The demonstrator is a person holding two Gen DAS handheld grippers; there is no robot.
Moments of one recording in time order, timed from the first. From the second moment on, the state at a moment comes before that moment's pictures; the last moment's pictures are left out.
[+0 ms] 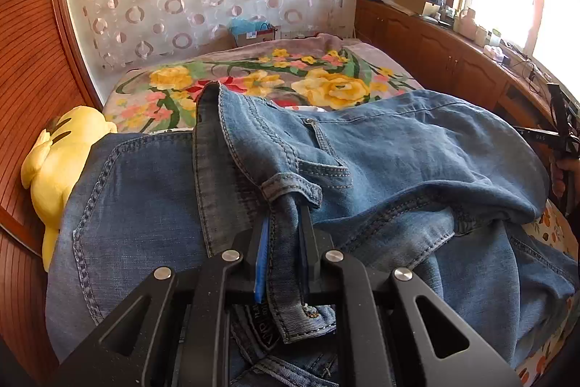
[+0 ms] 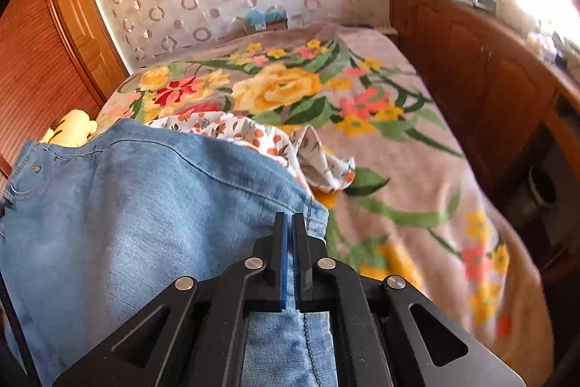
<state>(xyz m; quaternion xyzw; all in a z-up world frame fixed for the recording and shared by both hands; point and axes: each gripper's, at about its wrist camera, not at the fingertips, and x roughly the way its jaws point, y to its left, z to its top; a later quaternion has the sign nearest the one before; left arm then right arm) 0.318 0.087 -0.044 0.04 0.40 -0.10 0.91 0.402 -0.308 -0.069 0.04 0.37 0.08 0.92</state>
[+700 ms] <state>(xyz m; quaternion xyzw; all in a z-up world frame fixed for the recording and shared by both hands) 0.316 0.089 -0.042 0.04 0.39 -0.10 0.92 0.424 -0.316 -0.084 0.07 0.39 0.10 0.91</state>
